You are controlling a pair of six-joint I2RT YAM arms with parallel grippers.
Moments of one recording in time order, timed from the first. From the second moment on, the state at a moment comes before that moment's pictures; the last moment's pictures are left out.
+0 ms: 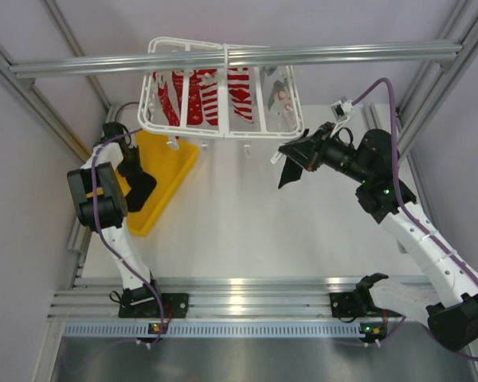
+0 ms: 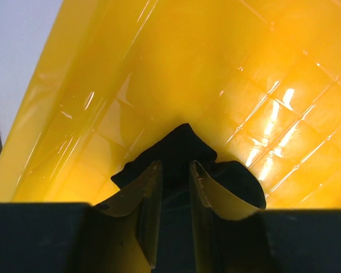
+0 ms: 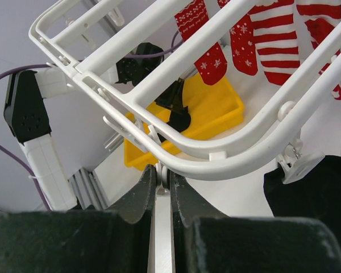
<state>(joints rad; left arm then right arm) 0.27 2.07 1.54 -0.53 0.04 0.08 0.45 1.06 1.08 0.03 -0.50 0.48</state>
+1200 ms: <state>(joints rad) 0.27 1.68 1.43 -0.60 0.16 0.37 0.45 1.05 1.08 0.02 -0.50 0.48</state>
